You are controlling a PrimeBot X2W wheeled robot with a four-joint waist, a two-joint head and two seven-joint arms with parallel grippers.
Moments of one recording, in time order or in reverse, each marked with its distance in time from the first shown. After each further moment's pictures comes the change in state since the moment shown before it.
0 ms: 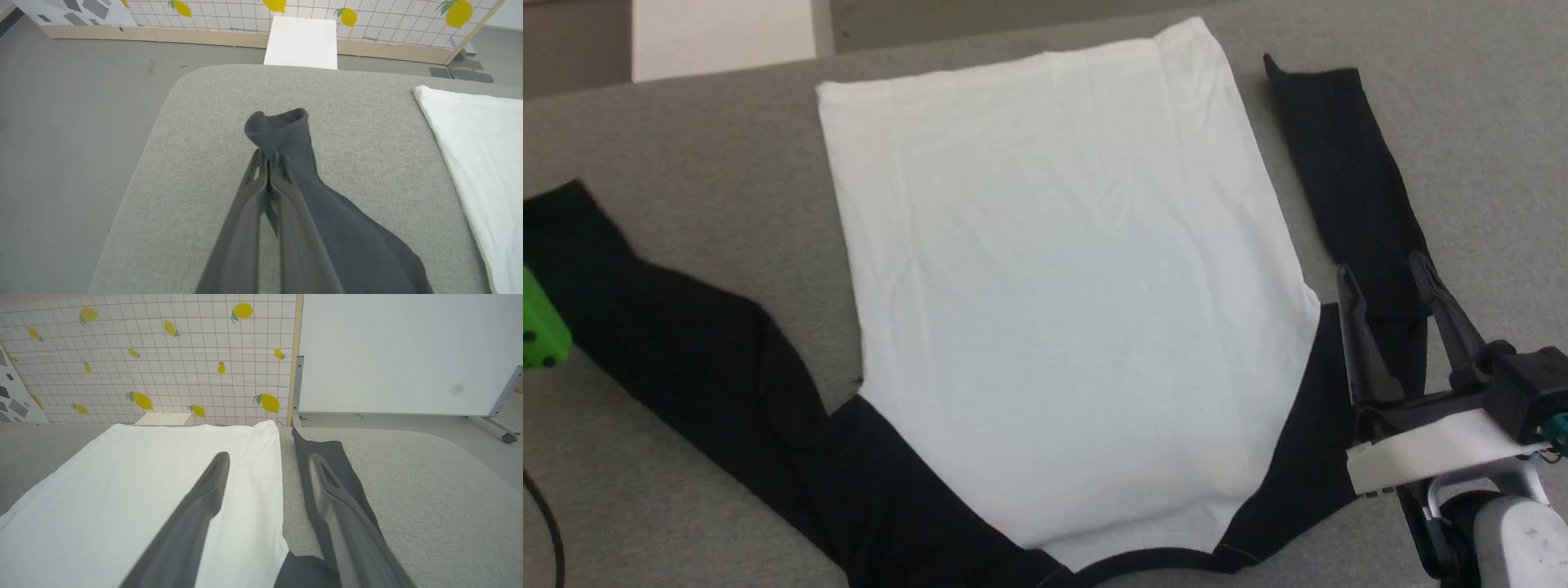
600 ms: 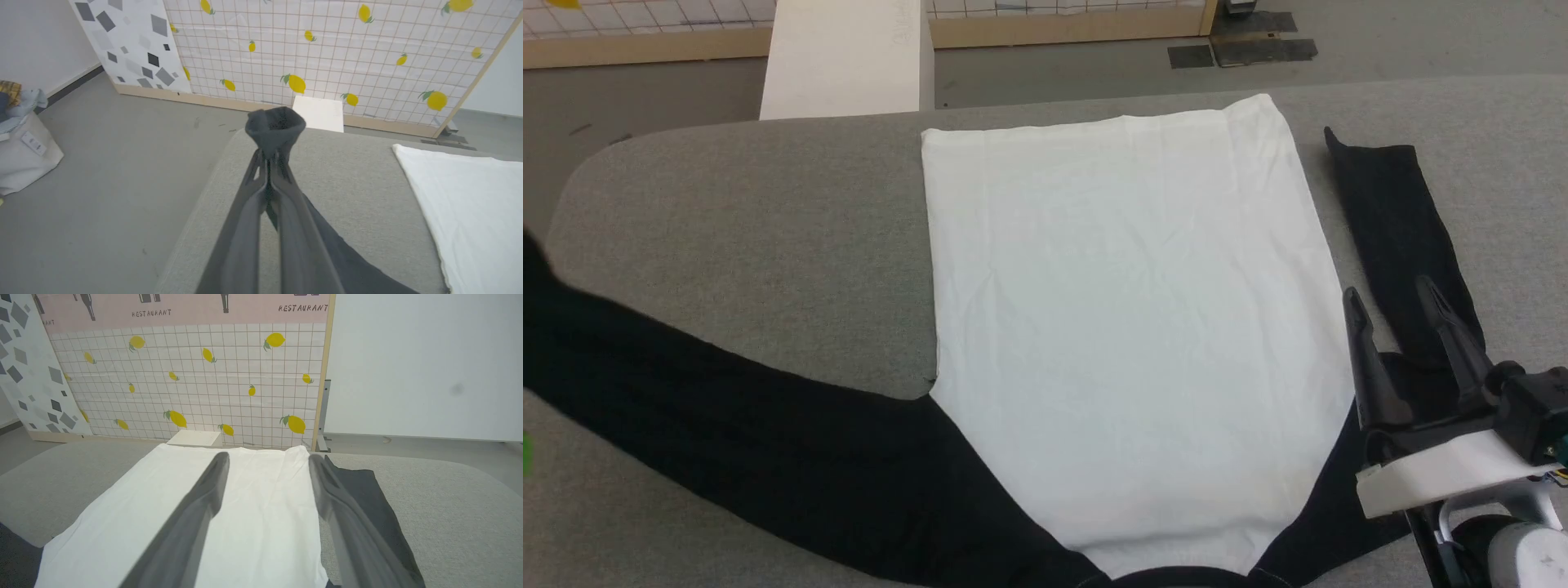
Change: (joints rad) left arm 0.430 0.021 0.247 -0.537 -0.042 0.114 -0.036; right arm 0.063 0.004 -0.017 -0.062 0.004 0.000 0.051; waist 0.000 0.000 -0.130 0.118
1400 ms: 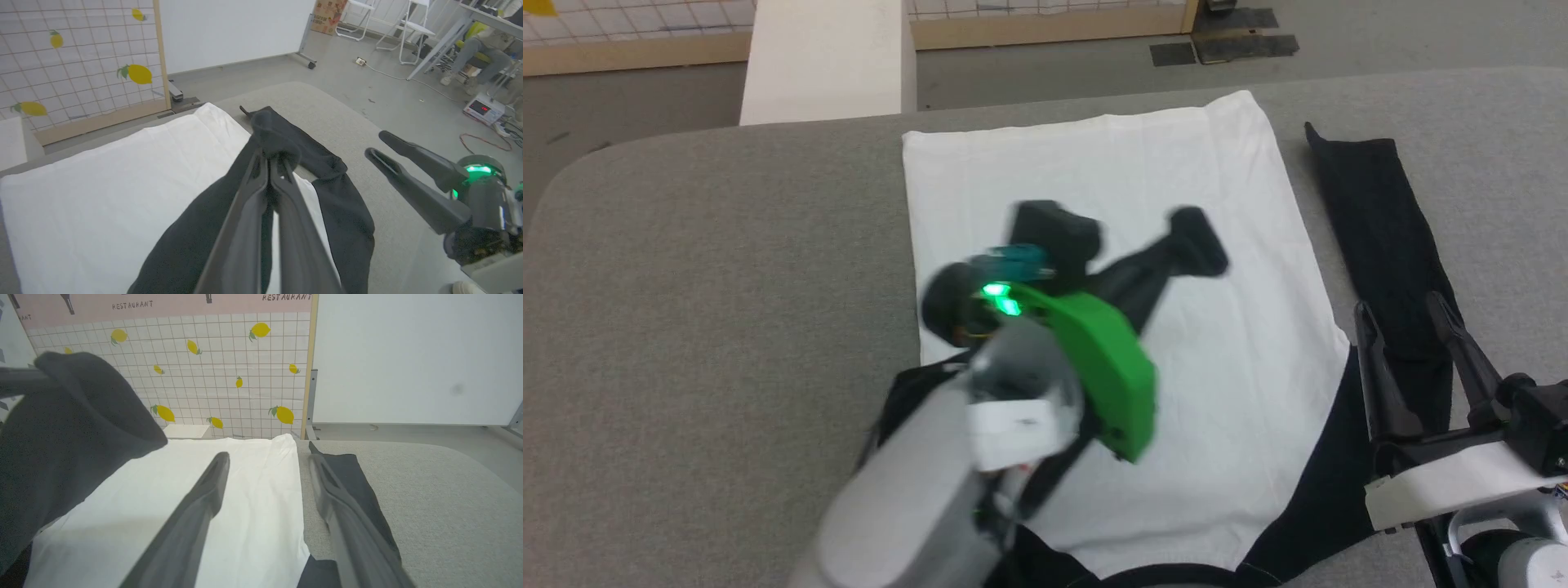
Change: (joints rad) left arm -0.564 -0.548 -0.893 0.277 0.073 -0.213 -0.044; right arm 0.037 0.006 -0.025 -0.026 0.007 0.000 0.026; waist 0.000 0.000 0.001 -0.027
